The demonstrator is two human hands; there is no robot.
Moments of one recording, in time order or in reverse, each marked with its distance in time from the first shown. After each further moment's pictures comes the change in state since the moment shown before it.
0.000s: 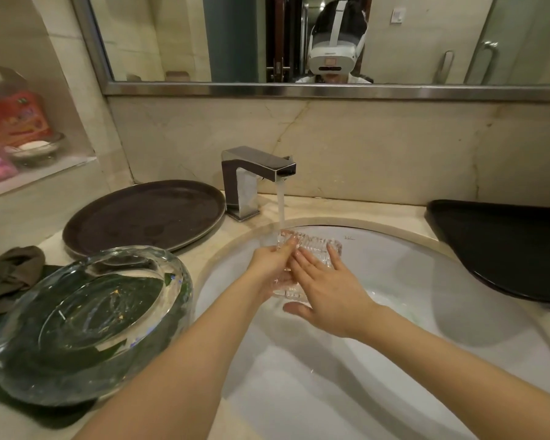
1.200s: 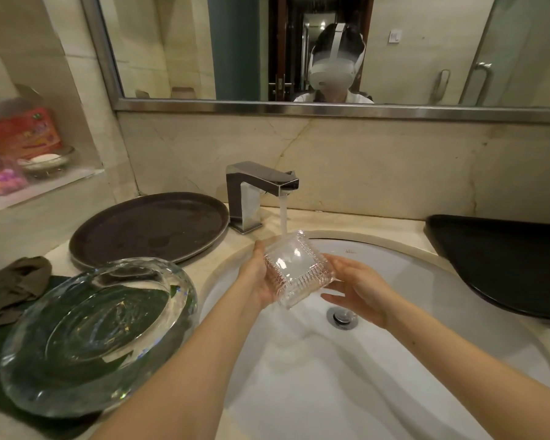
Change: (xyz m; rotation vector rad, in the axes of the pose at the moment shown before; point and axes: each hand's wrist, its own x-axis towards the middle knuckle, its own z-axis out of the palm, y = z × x) left_hand -0.002 0.012 -0.009 -0.491 0.034 -0.249; right_hand 0.001 0.039 -0.014 1.889 -0.050 0.679
